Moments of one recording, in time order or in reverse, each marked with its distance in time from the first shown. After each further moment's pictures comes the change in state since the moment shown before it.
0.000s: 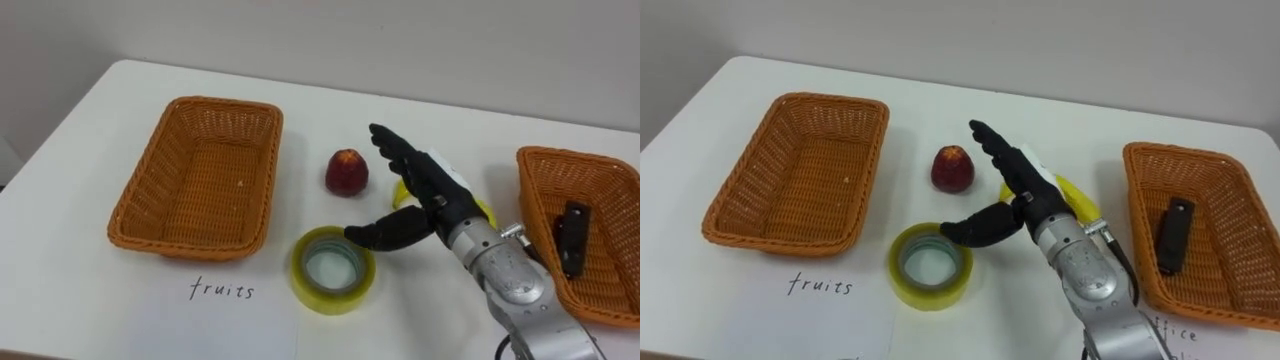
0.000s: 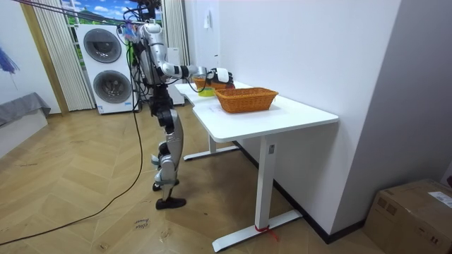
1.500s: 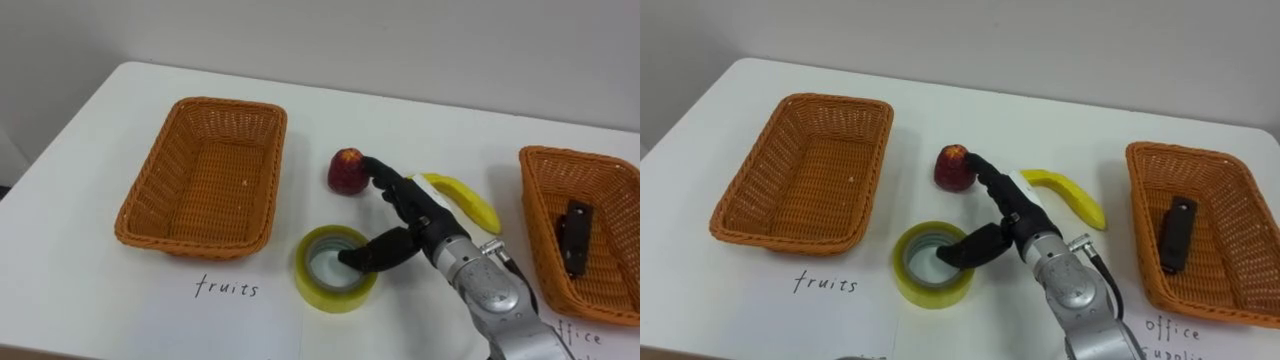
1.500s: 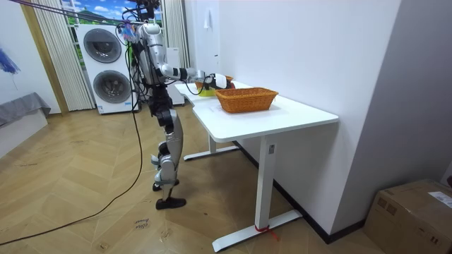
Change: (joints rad) left arm 0.006 -0.032 0.014 0.003 0.003 0.050 -0.058; right arm 0.001 0.089 0.004 0.091 -0.095 0.032 0.003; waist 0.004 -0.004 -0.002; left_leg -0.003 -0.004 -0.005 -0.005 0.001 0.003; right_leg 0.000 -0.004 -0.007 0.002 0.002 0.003
